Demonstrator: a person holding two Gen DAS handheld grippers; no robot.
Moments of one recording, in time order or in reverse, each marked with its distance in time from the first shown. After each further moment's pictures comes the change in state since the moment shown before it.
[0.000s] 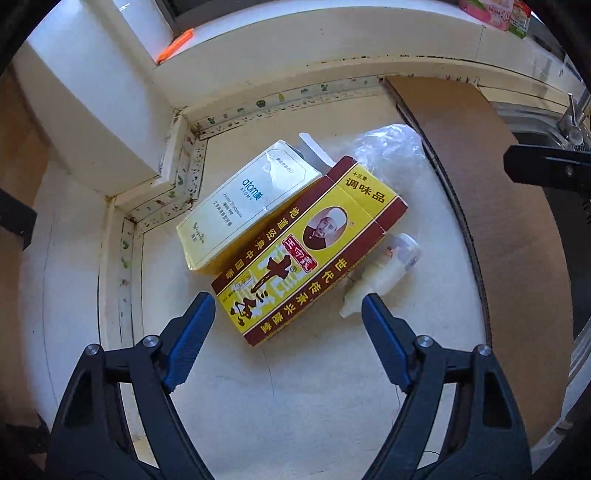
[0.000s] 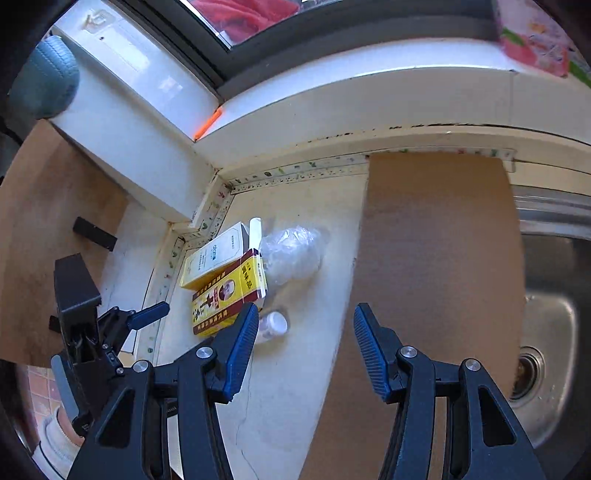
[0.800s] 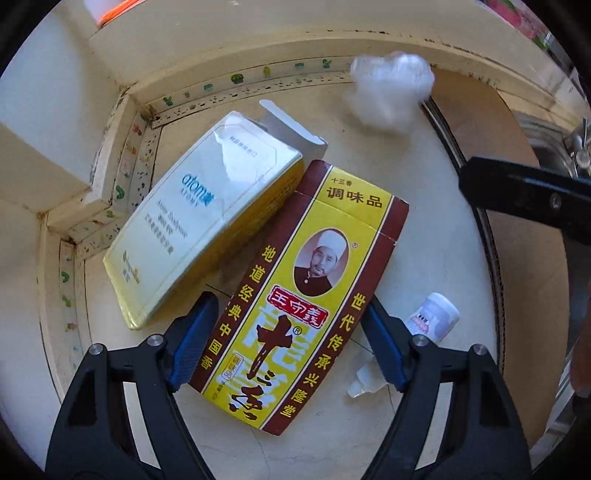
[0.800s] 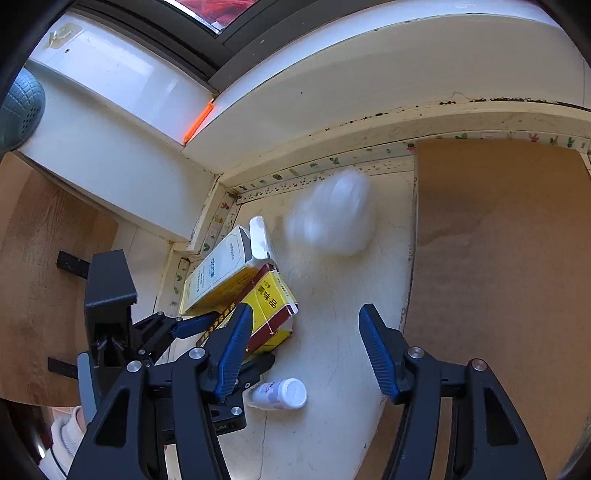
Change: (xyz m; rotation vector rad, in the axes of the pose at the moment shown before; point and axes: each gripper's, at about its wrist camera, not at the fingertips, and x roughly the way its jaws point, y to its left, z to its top) left arm 0.066 0.021 0.041 -0.050 0.073 -0.148; right arm 0.089 -0.005 0.029 0.041 0.009 0.125
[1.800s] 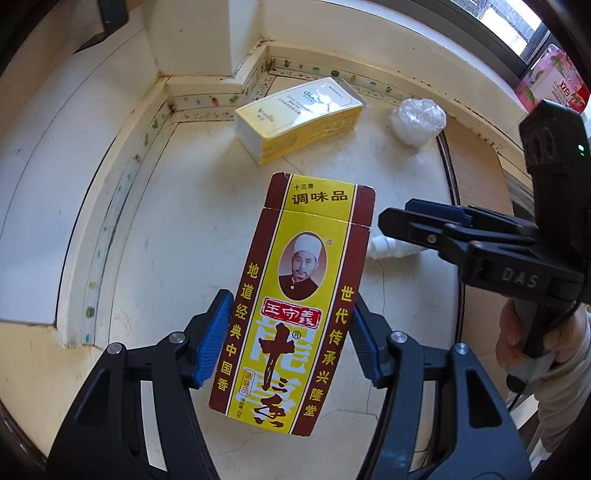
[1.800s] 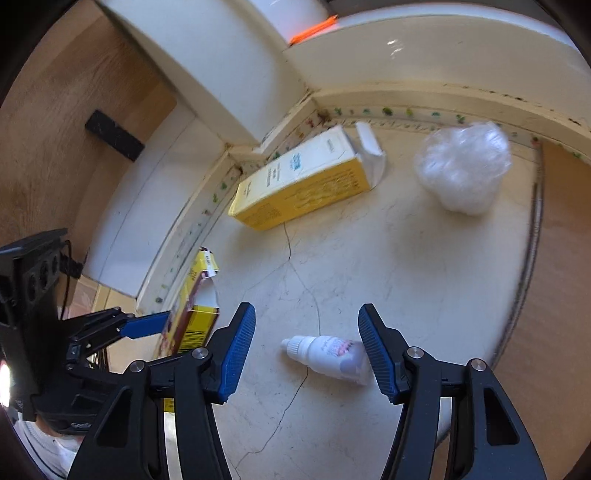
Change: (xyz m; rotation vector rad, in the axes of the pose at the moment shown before) left arm -0.083 0.036 -0.126 -0.364 -0.074 -0.051; right arm 0.038 0.064 -0.059 -0.338 0.169 0.058
